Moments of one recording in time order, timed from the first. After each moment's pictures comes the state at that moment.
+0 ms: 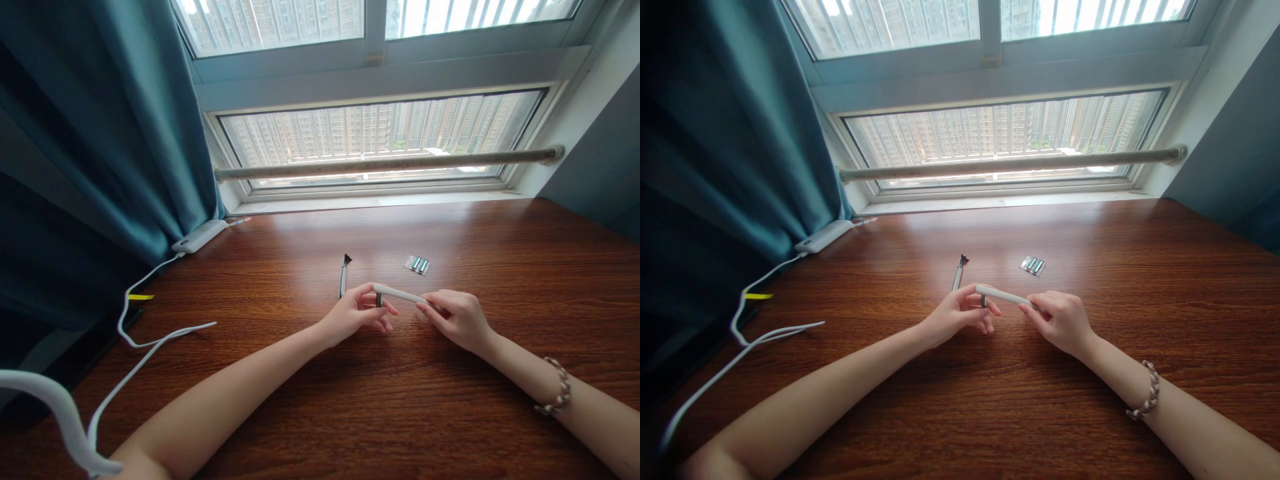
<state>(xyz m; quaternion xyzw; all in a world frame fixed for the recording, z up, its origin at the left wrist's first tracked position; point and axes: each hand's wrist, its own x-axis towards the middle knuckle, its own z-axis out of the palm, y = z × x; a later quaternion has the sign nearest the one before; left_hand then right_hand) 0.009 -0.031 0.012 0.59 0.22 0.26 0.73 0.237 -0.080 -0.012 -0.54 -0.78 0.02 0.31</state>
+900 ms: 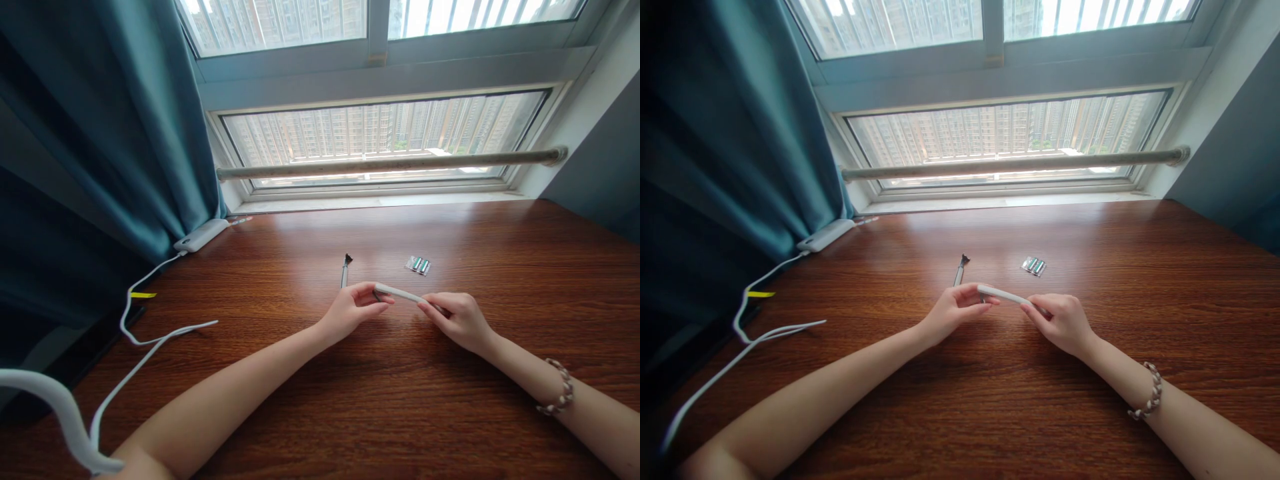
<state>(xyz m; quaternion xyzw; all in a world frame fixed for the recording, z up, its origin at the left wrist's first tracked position) 0.008 -0.028 0.013 0.60 0.26 0.33 0.68 0.237 -0.078 -0.011 -0.53 -0.77 0.10 0.33</state>
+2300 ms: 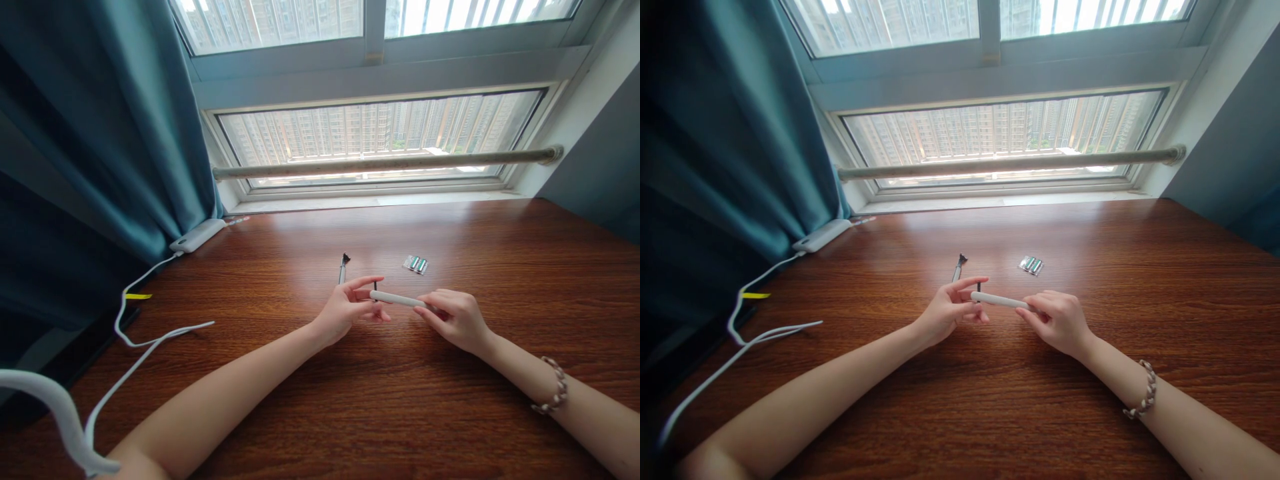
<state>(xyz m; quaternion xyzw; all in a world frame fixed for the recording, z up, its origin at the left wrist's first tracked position) 0.008 -0.031 0.015 0.51 0.26 0.33 0.75 0.237 -0.080 -0.011 -0.52 -0.79 0.02 0.32</state>
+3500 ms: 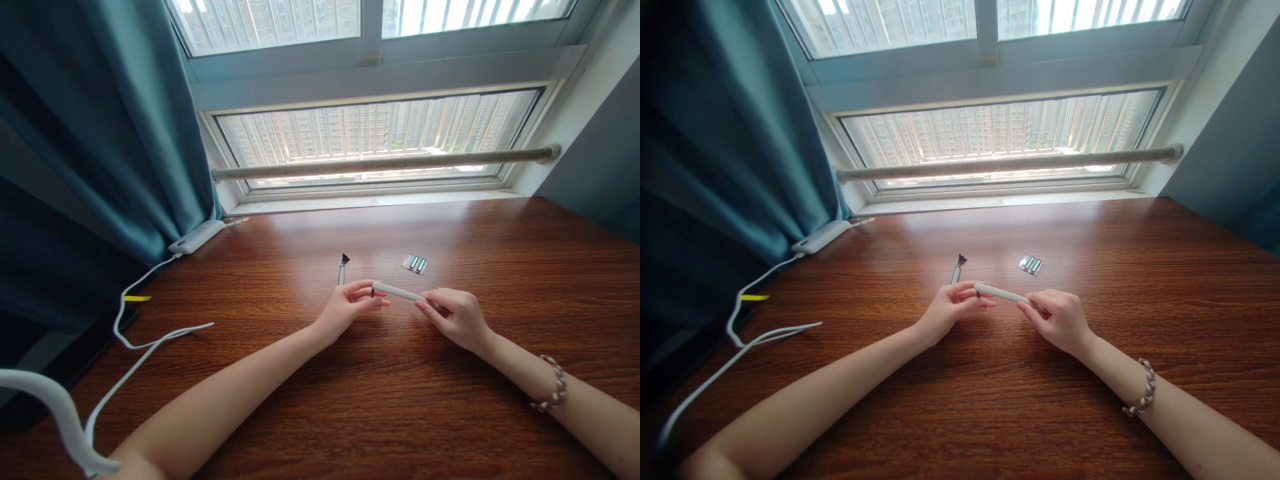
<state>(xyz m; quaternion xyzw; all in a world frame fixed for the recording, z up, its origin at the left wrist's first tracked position) 0.008 -0.027 0.007 0.54 0.29 0.34 0.71 0.236 -0.080 -0.011 -0.54 -0.77 0.02 0.34</state>
